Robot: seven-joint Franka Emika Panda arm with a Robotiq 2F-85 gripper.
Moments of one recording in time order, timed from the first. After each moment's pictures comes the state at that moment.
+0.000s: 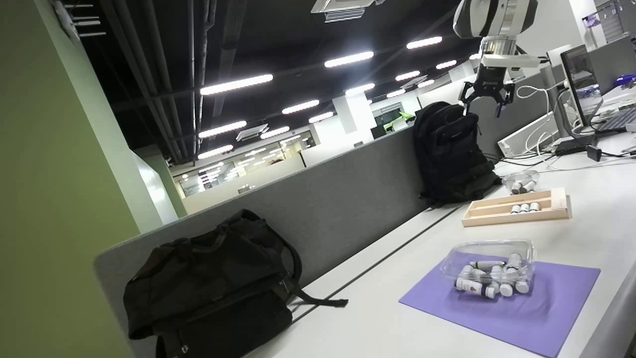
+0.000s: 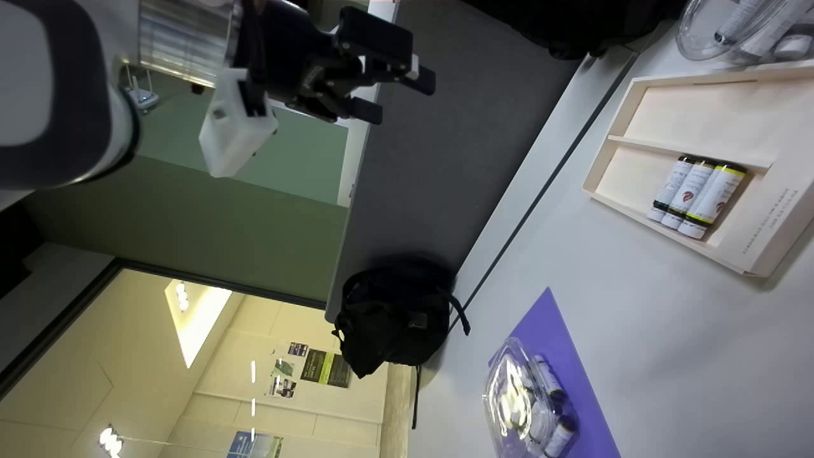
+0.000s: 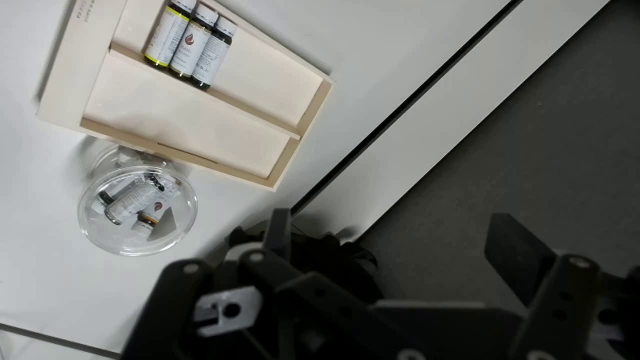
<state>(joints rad) -0.23 0.06 -0.36 -2.08 0.63 2.32 -0.26</state>
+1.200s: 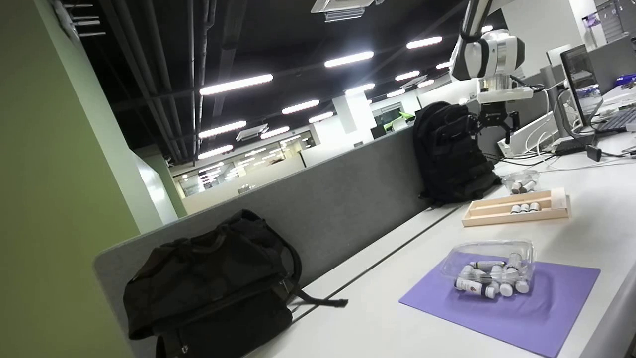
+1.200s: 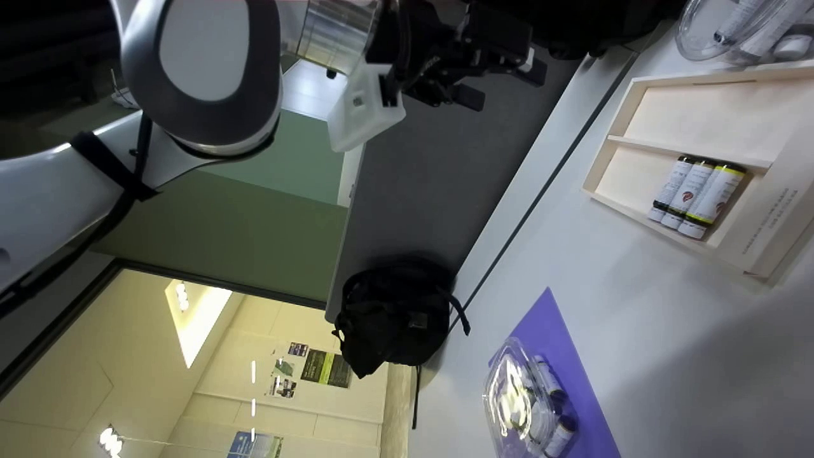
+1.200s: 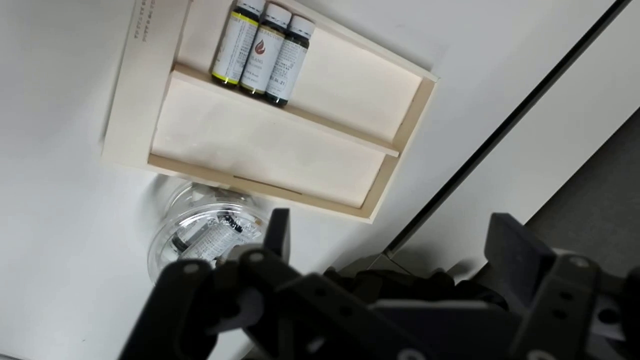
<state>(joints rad) -0.30 0.35 -0.29 -1.92 0.53 2.36 -0.07</state>
